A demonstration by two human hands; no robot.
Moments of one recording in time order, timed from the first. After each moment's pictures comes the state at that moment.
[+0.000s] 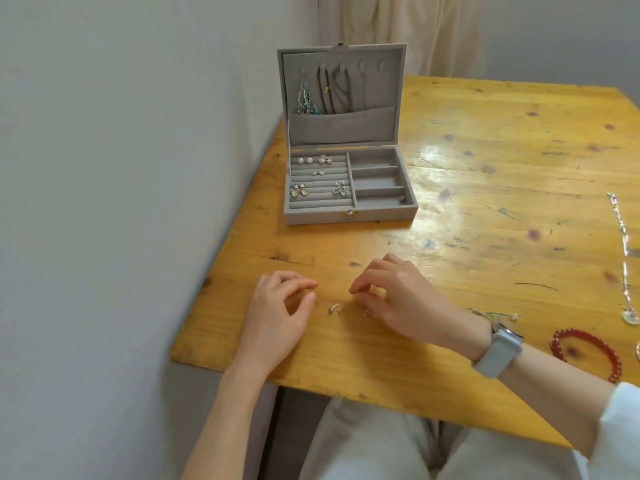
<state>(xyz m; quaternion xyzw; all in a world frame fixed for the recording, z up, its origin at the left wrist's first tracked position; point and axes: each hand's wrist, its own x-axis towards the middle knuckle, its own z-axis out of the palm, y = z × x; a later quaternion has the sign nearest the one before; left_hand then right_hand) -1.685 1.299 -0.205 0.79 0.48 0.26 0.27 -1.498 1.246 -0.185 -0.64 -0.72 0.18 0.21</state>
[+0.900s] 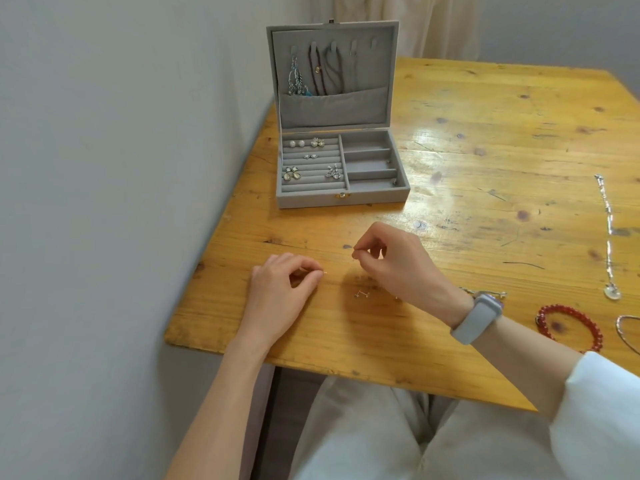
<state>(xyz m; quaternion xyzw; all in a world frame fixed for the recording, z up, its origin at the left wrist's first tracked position) -1.674 1.299 -0.200 0.80 0.46 0.24 0.29 -1.501 1.252 -0.178 -0.68 -0.58 0.24 0.37</state>
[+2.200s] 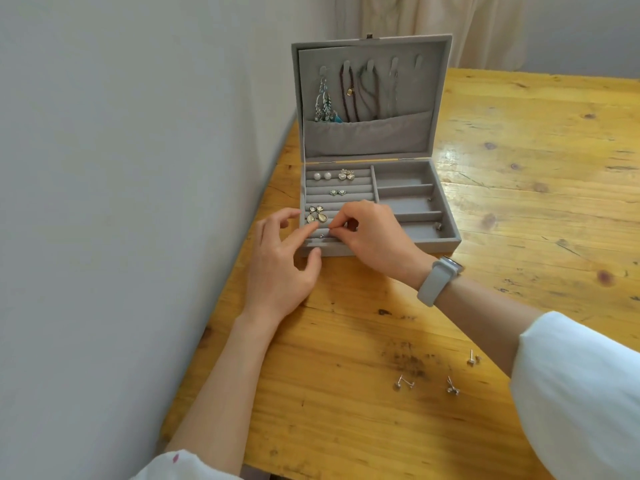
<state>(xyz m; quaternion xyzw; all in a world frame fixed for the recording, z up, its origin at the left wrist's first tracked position) -1.656 1.418 -0.207 0.83 0.44 0.32 0.11 -1.500 1.399 -0.183 -0.65 -0.65 0.19 0.34</state>
